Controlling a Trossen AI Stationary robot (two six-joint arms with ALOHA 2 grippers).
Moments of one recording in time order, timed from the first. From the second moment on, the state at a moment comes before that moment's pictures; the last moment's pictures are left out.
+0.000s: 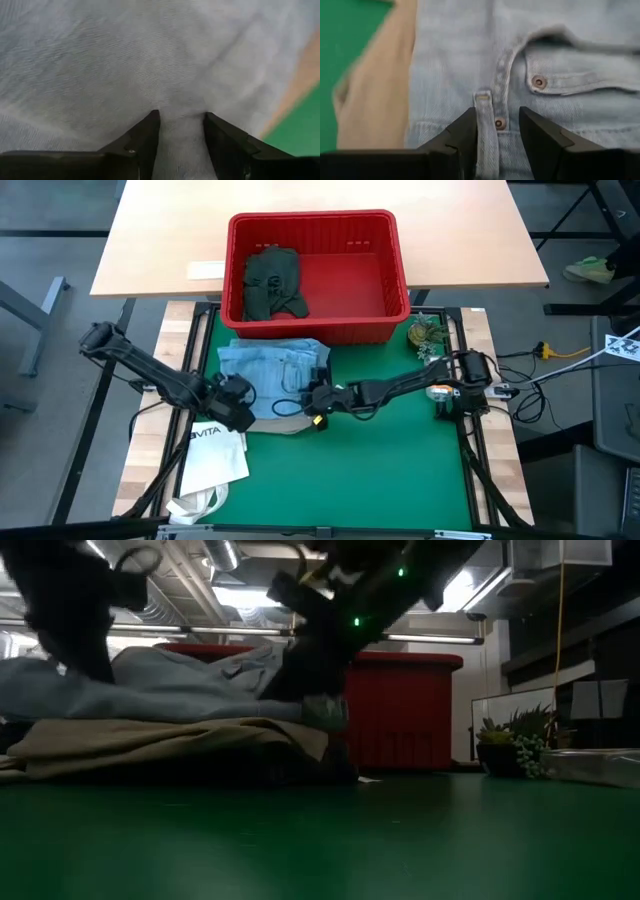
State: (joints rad) left arm -0.43 1.11 0.73 -0.96 -0.44 -1.11; right arm 0.00 1.97 1.28 0.02 0.34 -0.29
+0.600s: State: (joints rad) left arm -0.43 1.13 0.61 -0.87 -0.45 -1.14; right arm -0.01 2.03 1.28 -0.03 0.30 -0.29
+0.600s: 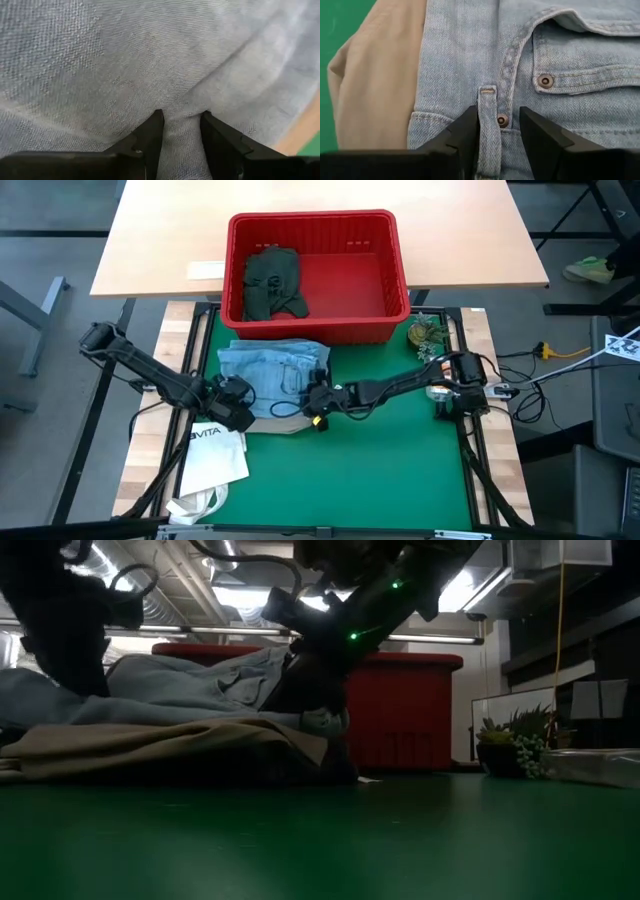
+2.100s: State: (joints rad) left arm 0.03 1.08 0.52 -0.90 -0.73 -0.94; right arm -0.27 2.05 1.50 -0.37 0.29 -0.26
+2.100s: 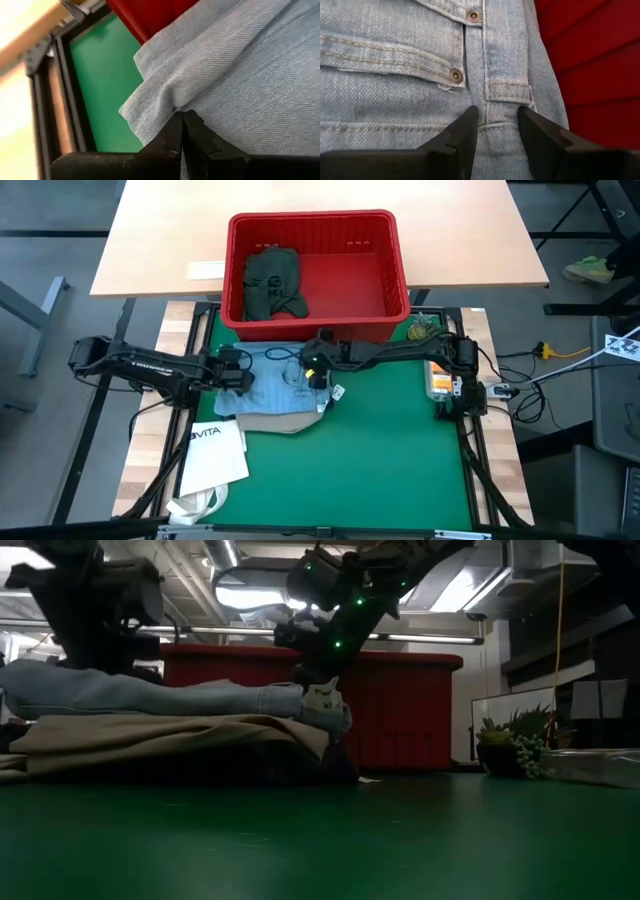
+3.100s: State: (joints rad) left arm 0.05 1.08 0.81 -1.13 -0.61 -0.88; right arm -0.26 1.91 1.49 -0.40 0.37 -0.30
